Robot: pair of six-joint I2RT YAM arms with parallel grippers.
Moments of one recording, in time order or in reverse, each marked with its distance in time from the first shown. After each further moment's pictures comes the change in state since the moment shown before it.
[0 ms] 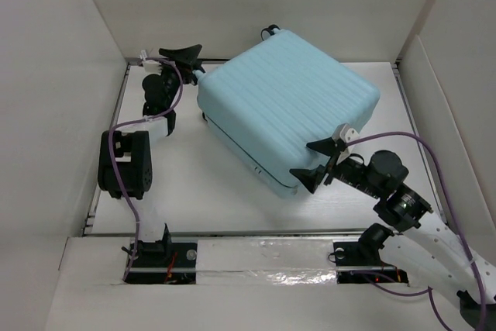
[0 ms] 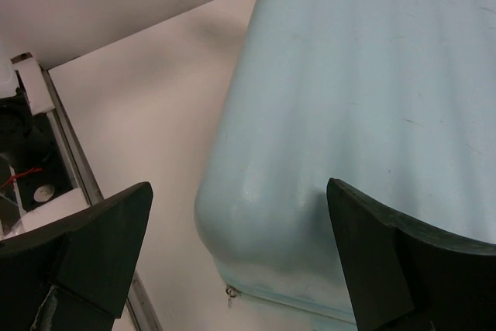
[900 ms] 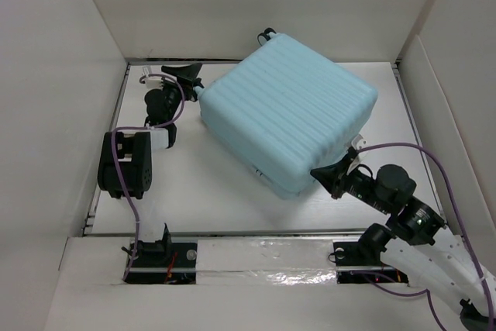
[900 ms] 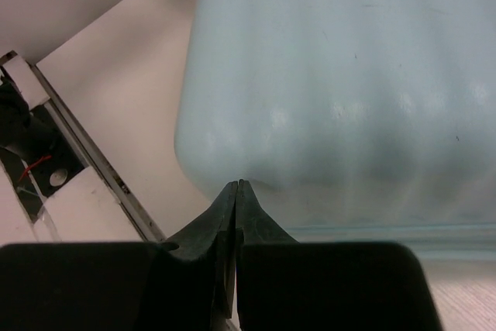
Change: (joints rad) left arm 0.008 -0.031 -0.163 0.071 -0.010 0.047; right arm 0.037 -0.168 -0.034 -0.255 0.138 0.144
